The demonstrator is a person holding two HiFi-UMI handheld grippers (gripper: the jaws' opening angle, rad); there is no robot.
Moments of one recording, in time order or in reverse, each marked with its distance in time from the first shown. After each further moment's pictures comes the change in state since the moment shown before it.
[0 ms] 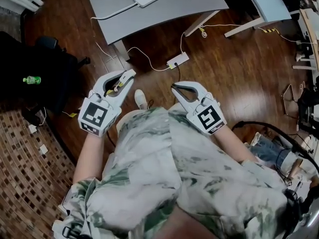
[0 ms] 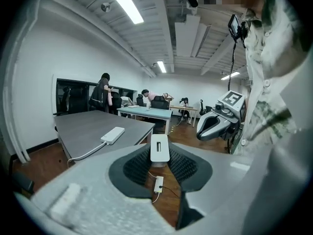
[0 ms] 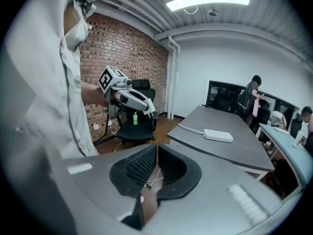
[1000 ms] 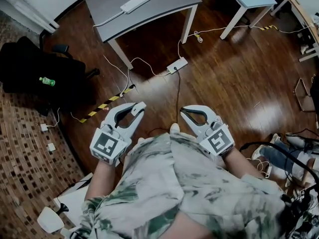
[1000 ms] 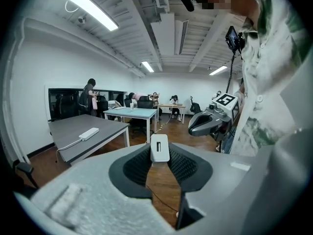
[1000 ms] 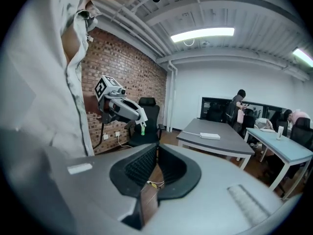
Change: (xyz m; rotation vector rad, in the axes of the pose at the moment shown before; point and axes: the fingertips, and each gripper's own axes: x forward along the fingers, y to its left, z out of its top) left arm -0.078 -0.278 -0.011 0.081 0.013 -0.042; right arm -0.216 0.150 -0.058 0.041 -0.198 -0.077
